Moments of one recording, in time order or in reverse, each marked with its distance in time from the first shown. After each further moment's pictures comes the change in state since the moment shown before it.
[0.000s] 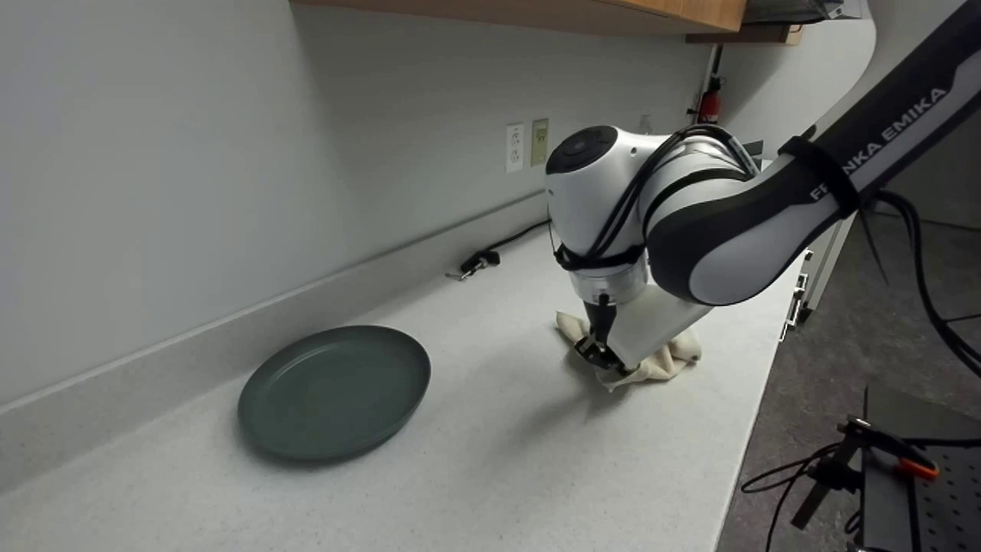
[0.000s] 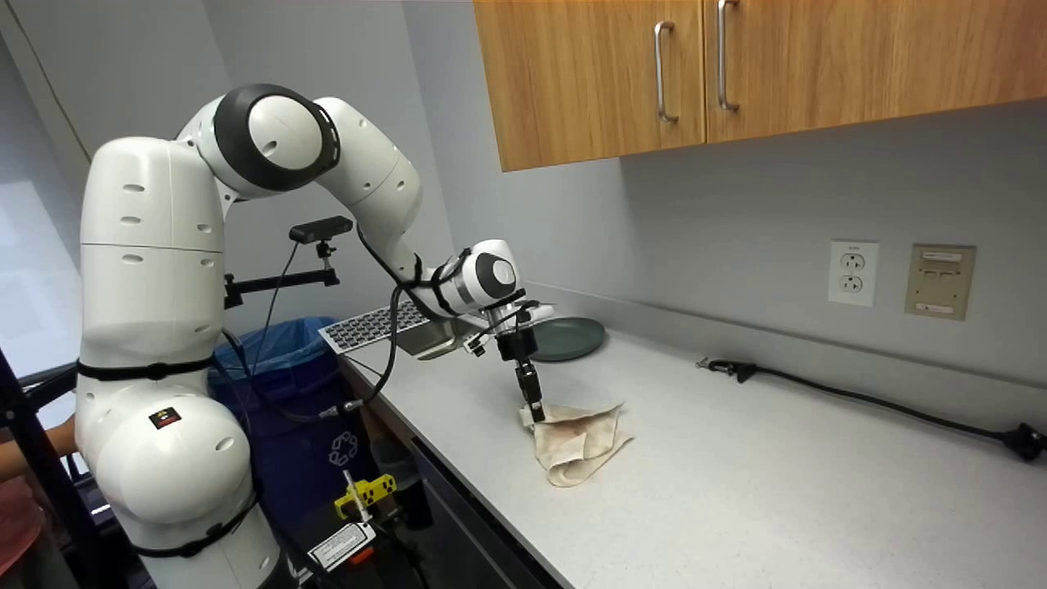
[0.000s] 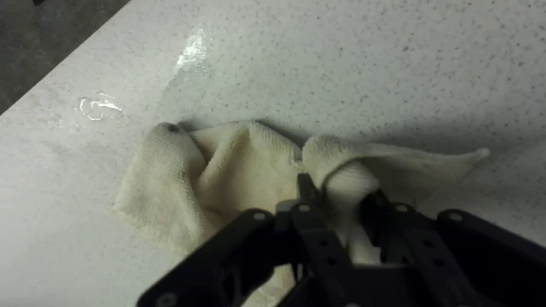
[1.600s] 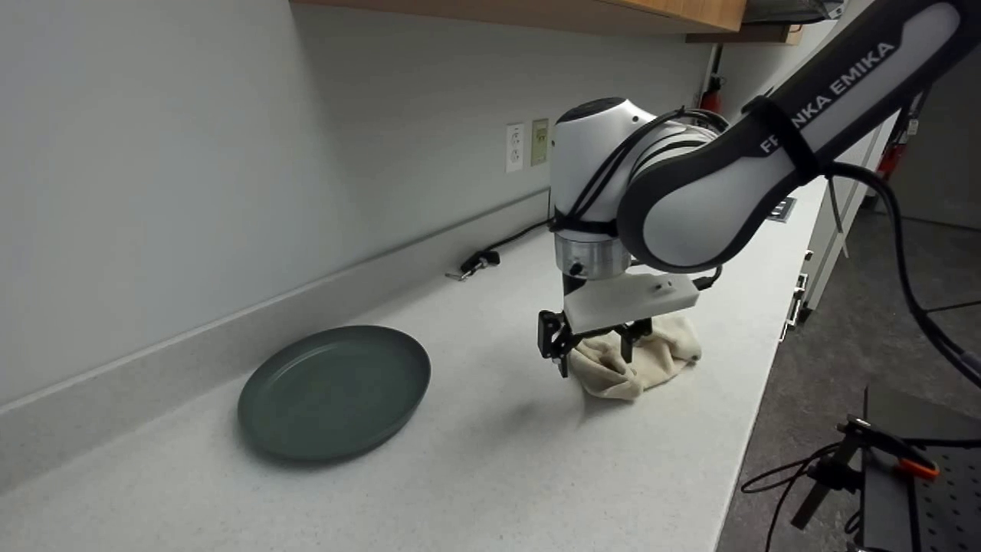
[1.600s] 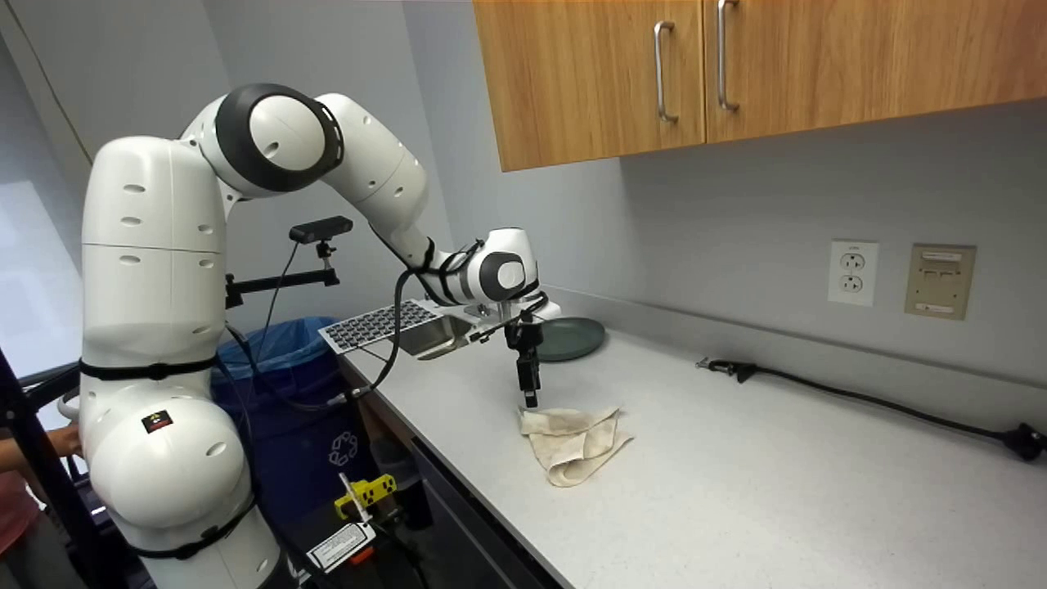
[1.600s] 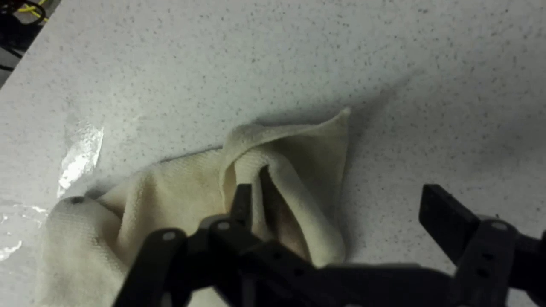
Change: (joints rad) arm -0.061 0.004 0.029 0.025 0.300 0.141 0.049
